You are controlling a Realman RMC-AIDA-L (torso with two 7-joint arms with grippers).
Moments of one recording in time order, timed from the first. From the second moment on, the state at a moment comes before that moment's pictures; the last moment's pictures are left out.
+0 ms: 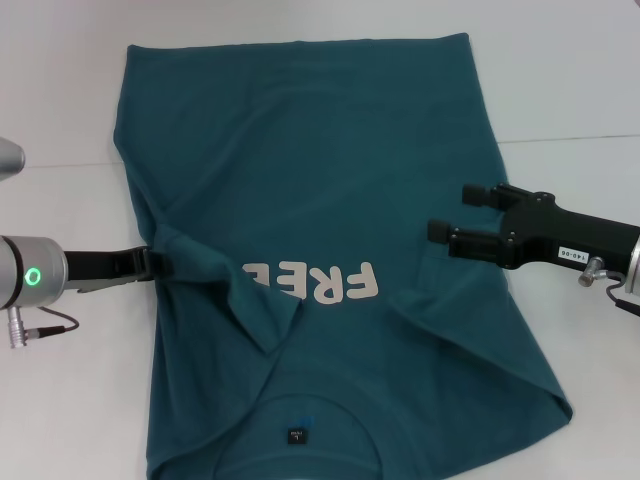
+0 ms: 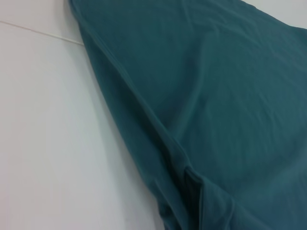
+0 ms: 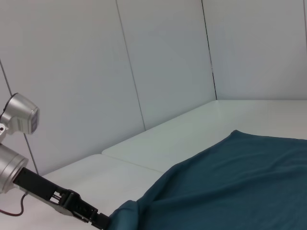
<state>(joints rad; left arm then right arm) -0.69 -2.12 -2.32 -0.72 -0.72 0.94 -2.51 0.53 2.08 -0.60 -0.64 -1.87 -1.38 1.35</state>
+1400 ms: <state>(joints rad) -0.73 -2.14 -2.32 -0.77 -0.88 1.00 -2.49 0.52 2.08 -0.58 -0.64 -1.87 -1.37 1.35</state>
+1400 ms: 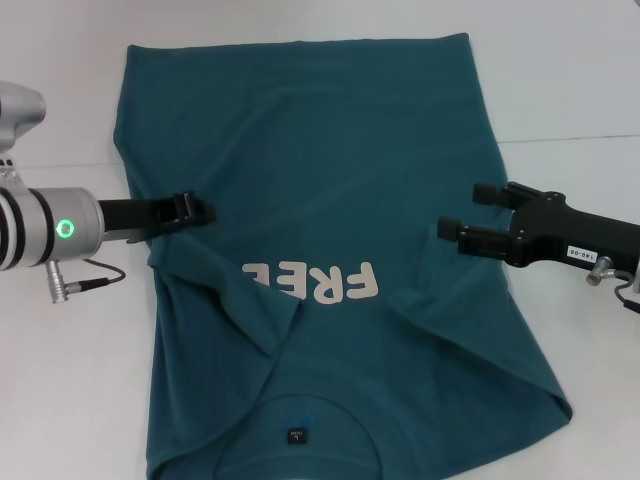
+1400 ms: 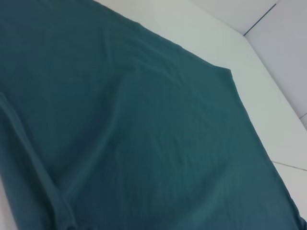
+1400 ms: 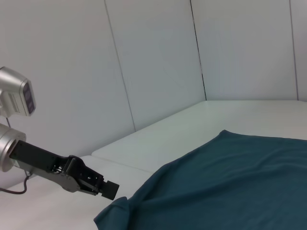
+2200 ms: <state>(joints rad) -0.65 -2.10 -2.32 -0.77 -0.88 0.98 -2.43 0.53 2.09 -0.59 -0.64 -1.88 -1.34 1.36</state>
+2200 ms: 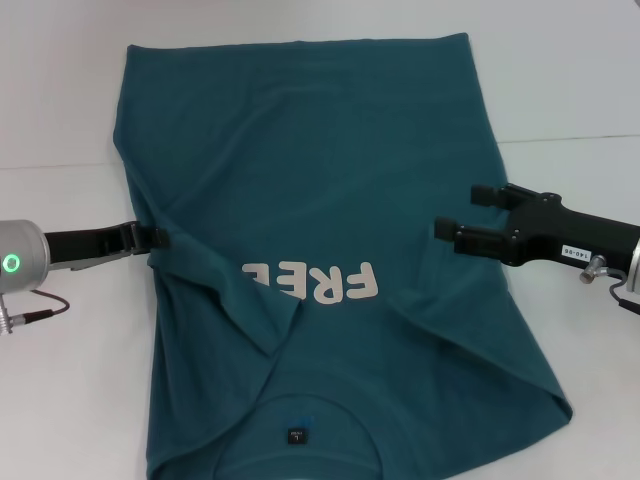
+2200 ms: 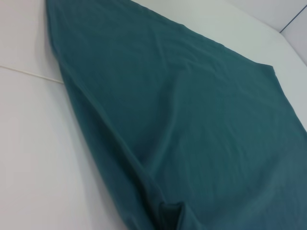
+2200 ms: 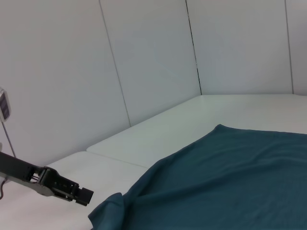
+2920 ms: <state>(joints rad) -0.65 -2.11 -2.32 -0.73 -0.88 0.95 -2.39 0.53 2.09 -0.59 -0.64 -1.88 -1.33 1.37</state>
